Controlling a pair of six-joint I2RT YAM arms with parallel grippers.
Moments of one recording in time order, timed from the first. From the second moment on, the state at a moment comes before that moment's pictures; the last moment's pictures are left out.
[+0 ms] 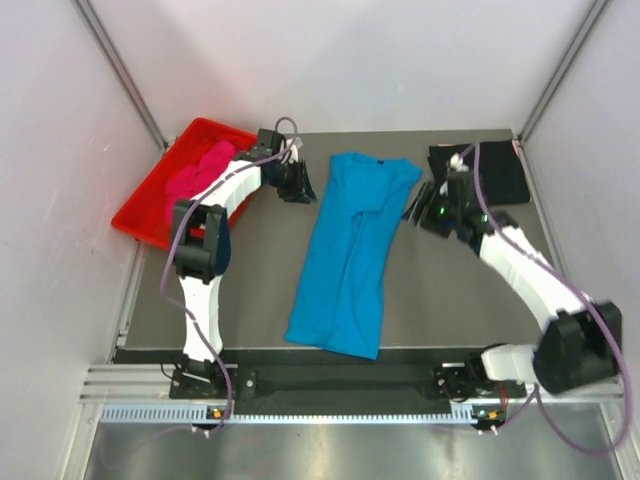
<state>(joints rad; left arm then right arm) -0.26 2.13 1.78 -0.58 0.50 -0.36 0.35 1.22 0.94 -0.45 -0.04 0.66</state>
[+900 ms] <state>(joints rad) -0.19 2.58 2.18 -0.27 0.57 -0.55 0.09 2.41 1.98 -0.34 -0.26 0.38</state>
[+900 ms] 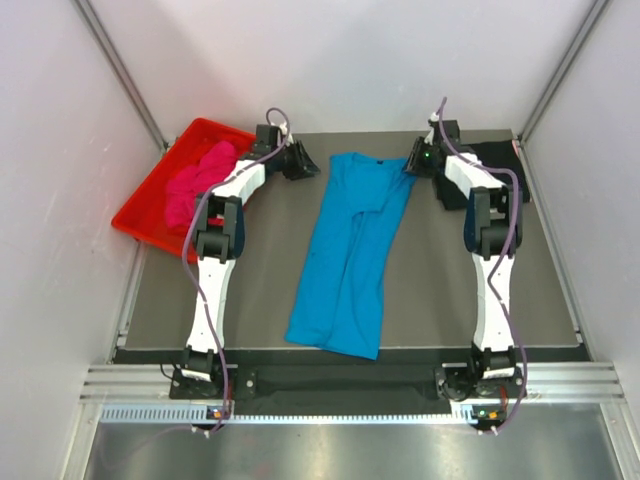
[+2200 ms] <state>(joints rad) -0.19 2.37 1.82 -0.08 0.56 -0.58 0.09 2.58 2.23 -0.19 -0.29 0.53</state>
